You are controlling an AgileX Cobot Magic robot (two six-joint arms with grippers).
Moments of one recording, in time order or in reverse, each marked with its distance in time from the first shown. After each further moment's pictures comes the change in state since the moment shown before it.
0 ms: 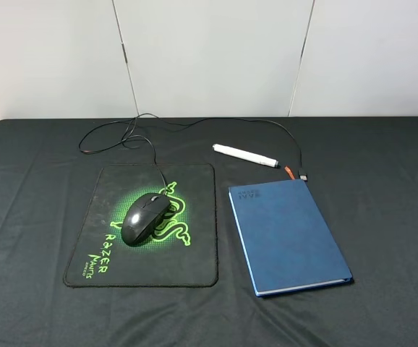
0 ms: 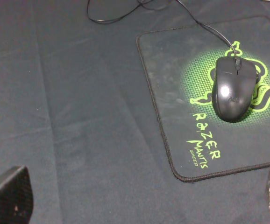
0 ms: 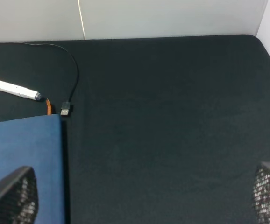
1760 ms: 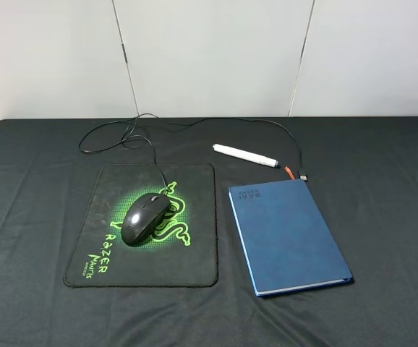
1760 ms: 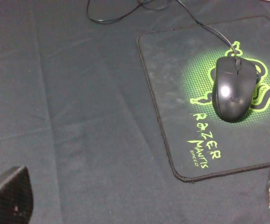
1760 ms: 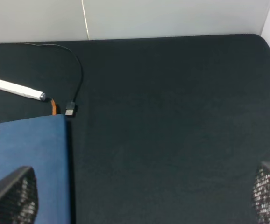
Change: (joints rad) left arm 0.000 0.000 0.000 0.002 0.000 0.000; right arm 0.000 0.000 0.000 0.023 0.000 0.000
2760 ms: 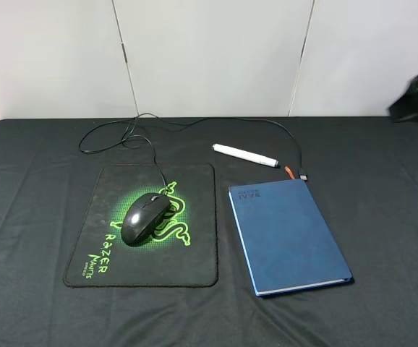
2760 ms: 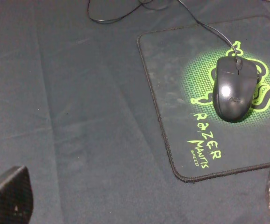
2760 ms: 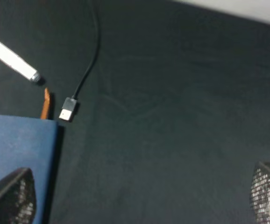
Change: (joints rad) left arm 0.000 0.000 0.000 0.000 0.000 0.000; right arm 0.031 1.200 -0.405 0.153 -0.349 -0.427
